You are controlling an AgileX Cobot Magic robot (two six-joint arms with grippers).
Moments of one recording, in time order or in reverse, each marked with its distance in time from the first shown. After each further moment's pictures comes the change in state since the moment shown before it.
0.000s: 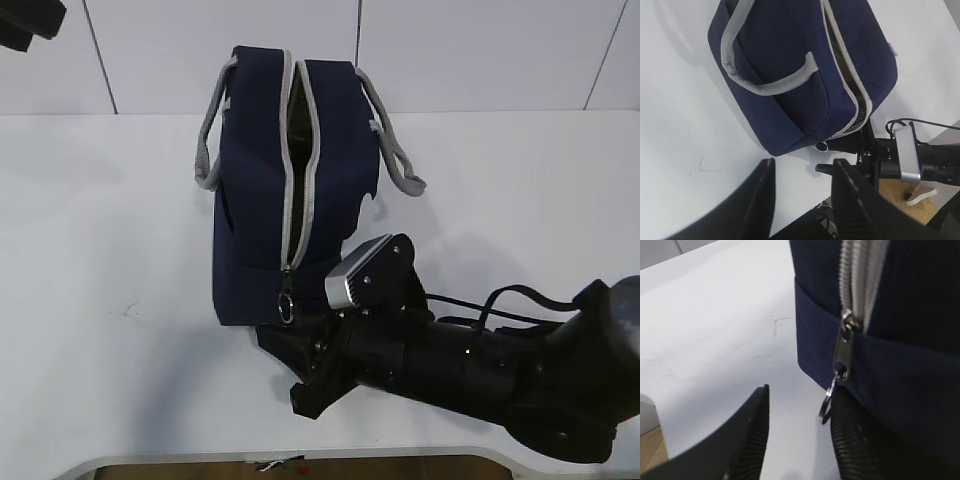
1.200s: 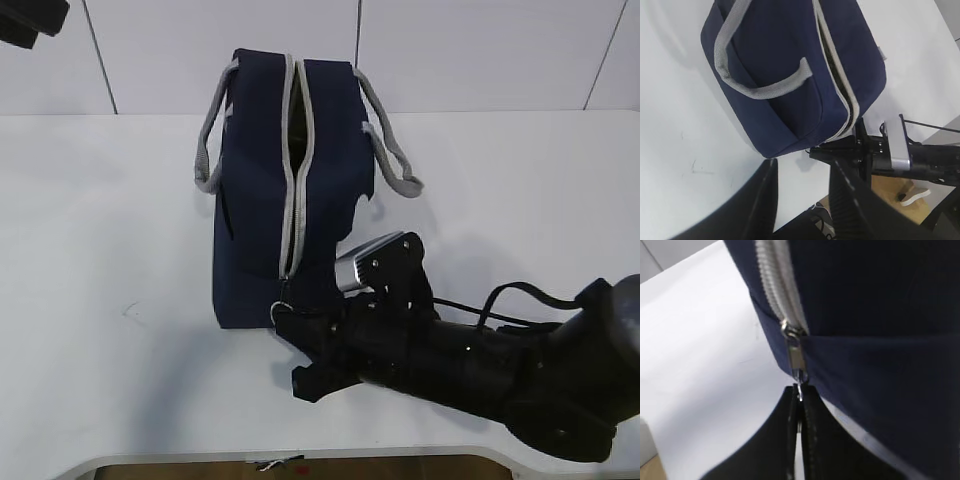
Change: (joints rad) left arm 0.000 0.000 0.000 -0.022 0.000 0.000; right arm 0.000 -0.002 -0.002 0.056 0.031 0.117
